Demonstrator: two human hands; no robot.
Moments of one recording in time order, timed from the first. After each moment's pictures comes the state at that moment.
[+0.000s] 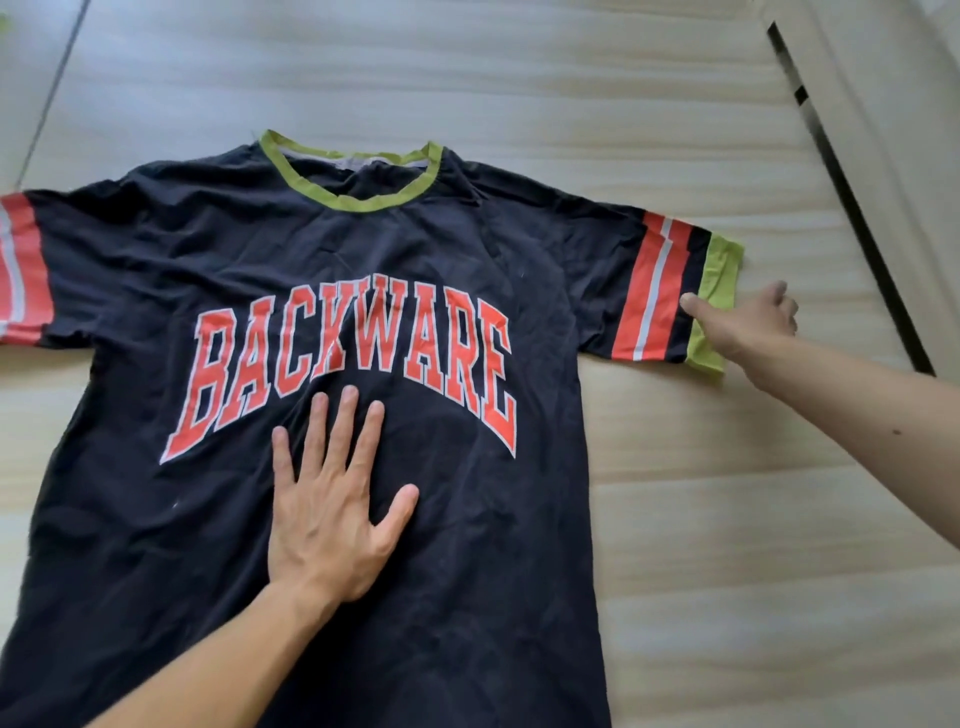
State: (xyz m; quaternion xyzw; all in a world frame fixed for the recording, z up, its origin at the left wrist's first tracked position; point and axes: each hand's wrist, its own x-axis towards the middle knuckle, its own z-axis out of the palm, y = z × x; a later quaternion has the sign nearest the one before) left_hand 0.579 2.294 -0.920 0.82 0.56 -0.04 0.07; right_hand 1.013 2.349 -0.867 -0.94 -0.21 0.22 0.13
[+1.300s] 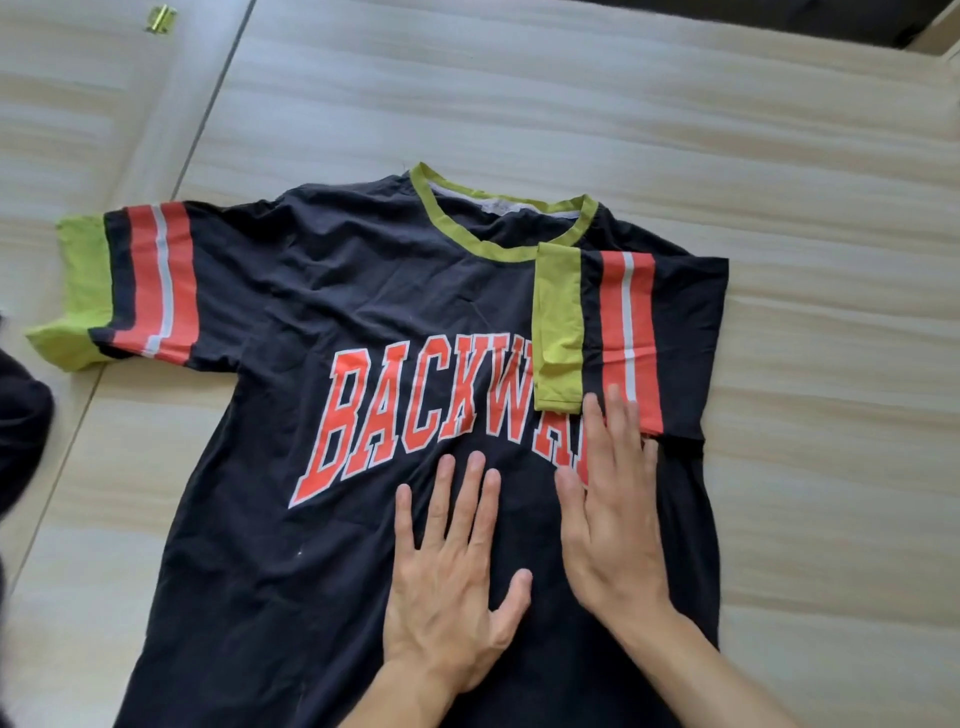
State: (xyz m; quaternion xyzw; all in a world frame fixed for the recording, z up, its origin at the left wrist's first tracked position) left_hand 0.580 2.297 -0.916 0.82 0.56 -0.02 0.11; right_hand 0.742 2.326 -0.878 -0.74 -0.60 0.22 0.21
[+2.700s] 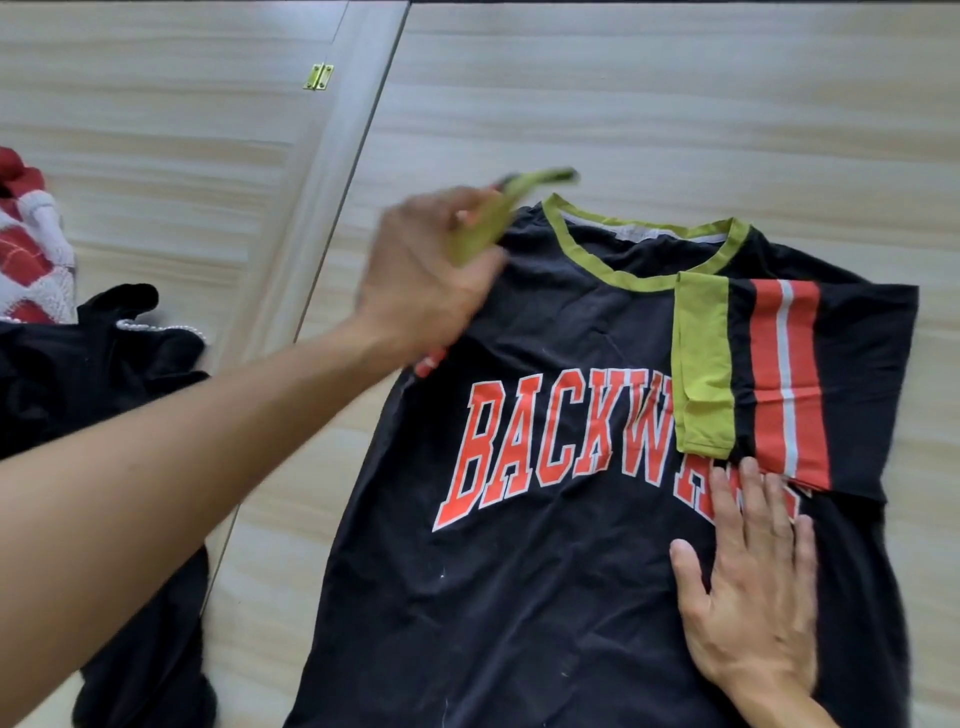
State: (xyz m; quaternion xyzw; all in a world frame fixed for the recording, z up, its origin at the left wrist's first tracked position) left_hand 0.489 2.556 -0.758 0.71 0.61 0.26 0.25; right_hand 0.736 2.312 -0.923 -0.79 -0.61 0.08 0.07
